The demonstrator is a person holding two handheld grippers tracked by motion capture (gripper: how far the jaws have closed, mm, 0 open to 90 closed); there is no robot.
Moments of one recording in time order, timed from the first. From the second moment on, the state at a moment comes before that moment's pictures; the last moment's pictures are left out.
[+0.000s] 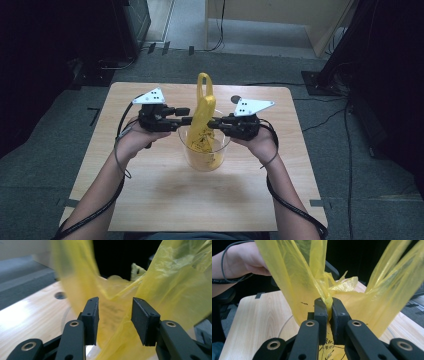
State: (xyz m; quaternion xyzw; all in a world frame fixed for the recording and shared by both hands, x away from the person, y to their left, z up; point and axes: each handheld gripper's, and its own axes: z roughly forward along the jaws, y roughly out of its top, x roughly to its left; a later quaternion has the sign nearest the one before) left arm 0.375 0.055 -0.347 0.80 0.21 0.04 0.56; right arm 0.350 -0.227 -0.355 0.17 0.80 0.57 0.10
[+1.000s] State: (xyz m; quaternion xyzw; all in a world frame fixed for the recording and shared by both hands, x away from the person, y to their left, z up) left arm 0.380 0.068 -0.359 0.81 0.21 0.03 0.54; right arm 0.350 -0.248 -0.352 0.19 0.80 0.56 0.11
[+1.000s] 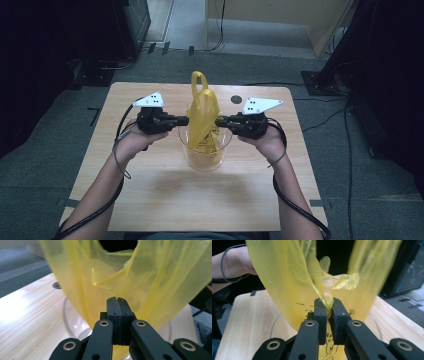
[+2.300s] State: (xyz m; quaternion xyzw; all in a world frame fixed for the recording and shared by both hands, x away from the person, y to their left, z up) left arm 0.389 0.089 -0.361 0.80 0.25 0.04 0.55; right arm 0.361 -0.291 -0.358 0.27 0.76 0.58 0.11
